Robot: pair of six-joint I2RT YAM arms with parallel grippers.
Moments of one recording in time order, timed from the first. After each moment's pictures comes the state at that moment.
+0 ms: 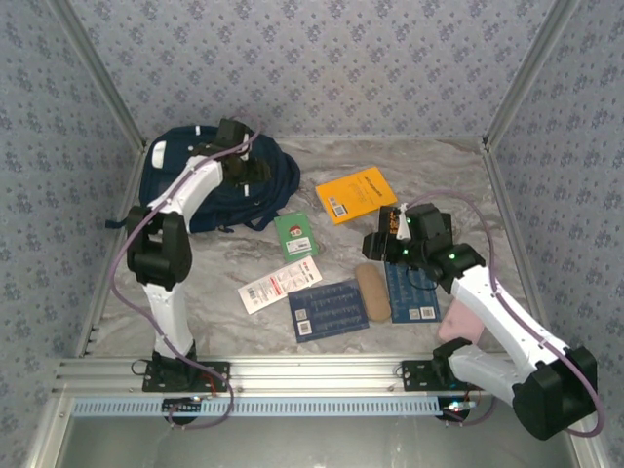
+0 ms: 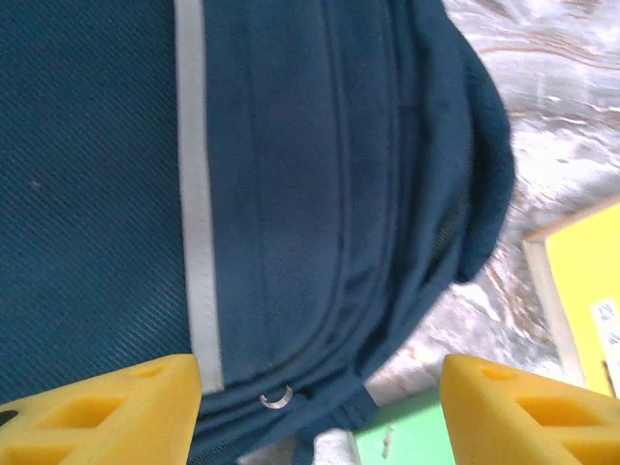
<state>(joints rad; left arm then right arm) -0.27 2.04 1.80 -0.74 0.02 -0.37 0.42 1.05 0.80 -0.55 -0.21 0.52</state>
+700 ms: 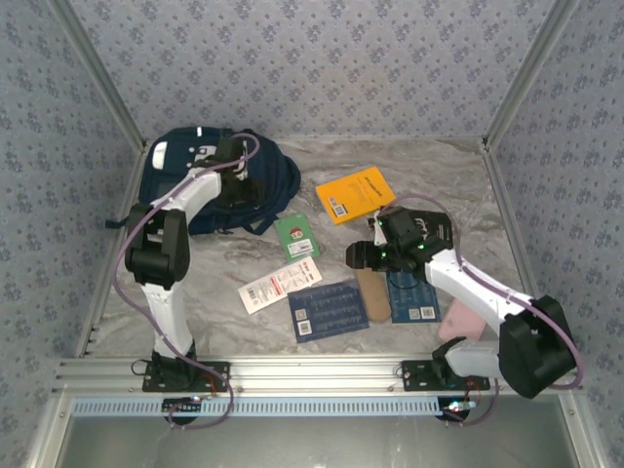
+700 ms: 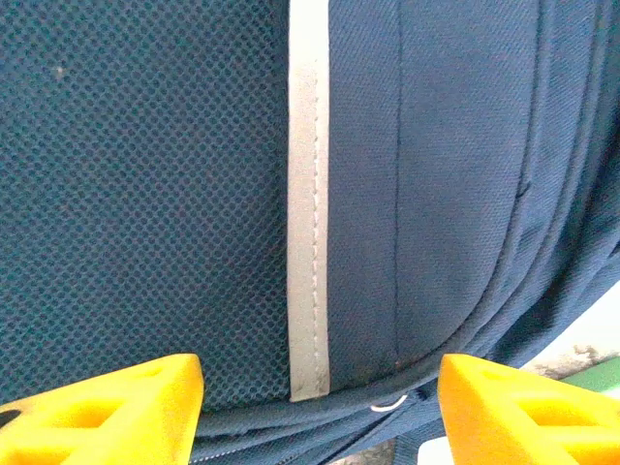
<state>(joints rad) -0.24 2.01 1.58 -0.66 0.06 -0.34 0.52 1.28 0.79 -0.47 -0.23 0.50</state>
